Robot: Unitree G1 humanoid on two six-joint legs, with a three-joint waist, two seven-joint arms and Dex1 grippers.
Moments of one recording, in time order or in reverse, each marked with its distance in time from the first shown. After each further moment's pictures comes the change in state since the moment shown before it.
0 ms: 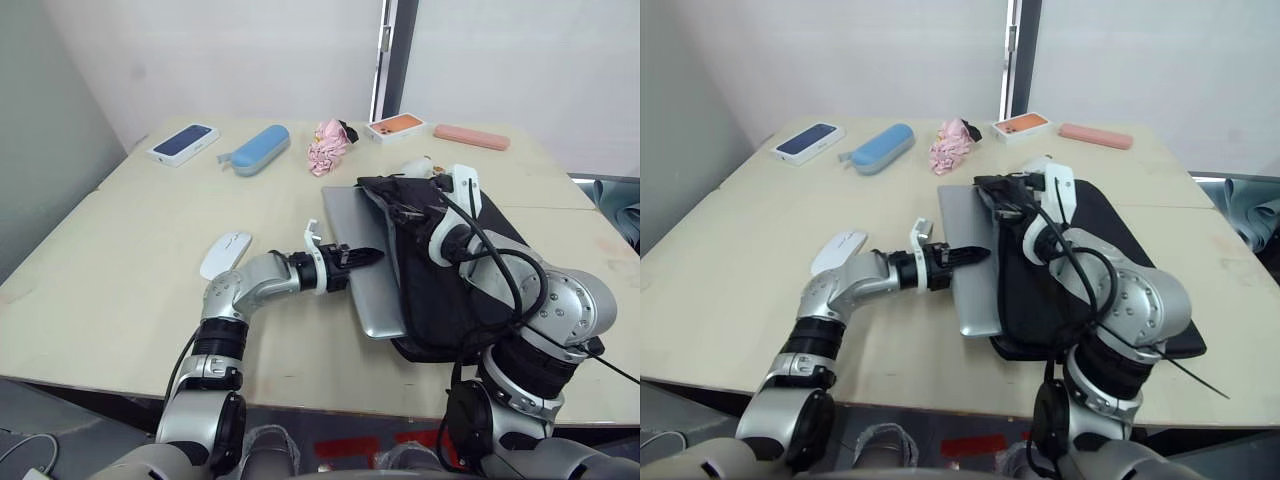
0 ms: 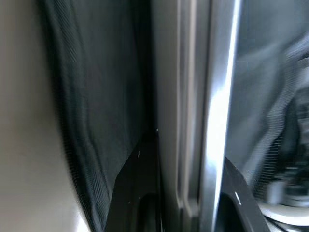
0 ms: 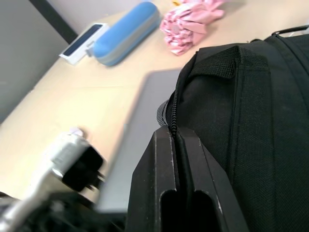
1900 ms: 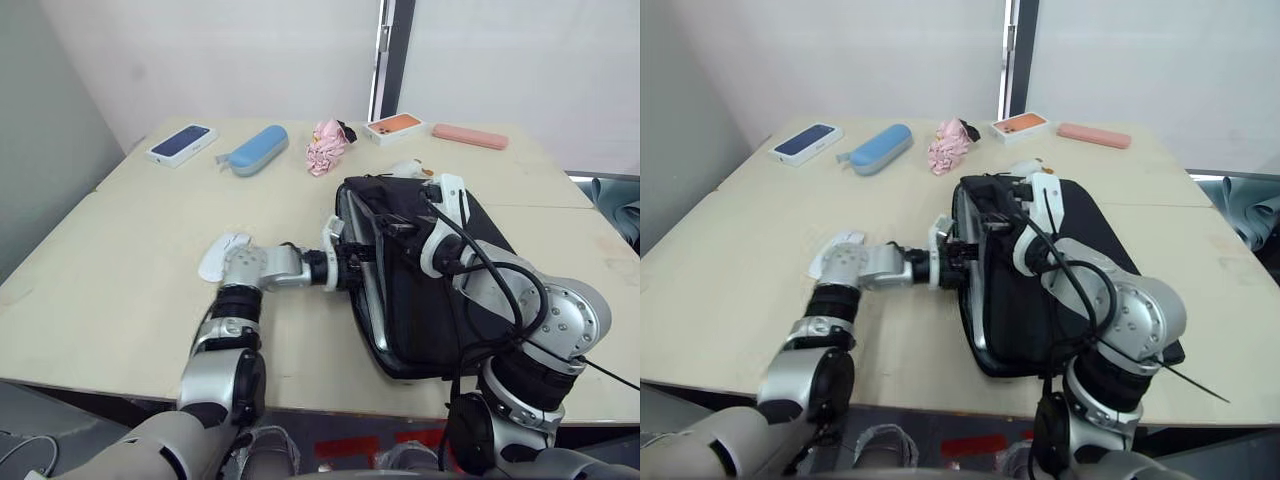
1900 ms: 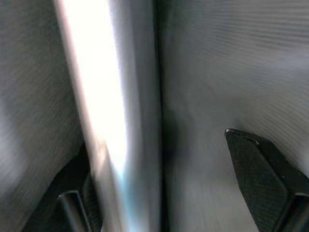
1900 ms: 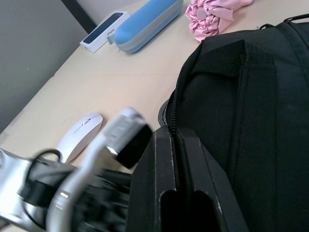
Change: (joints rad) left arm -0.210 0.015 0.200 0.132 0.697 0.295 -0.550; right arm 0.069 -0.037 0.011 -0.030 0.147 0.000 -0.033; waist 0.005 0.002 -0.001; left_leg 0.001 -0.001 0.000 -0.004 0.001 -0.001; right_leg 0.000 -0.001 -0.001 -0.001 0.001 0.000
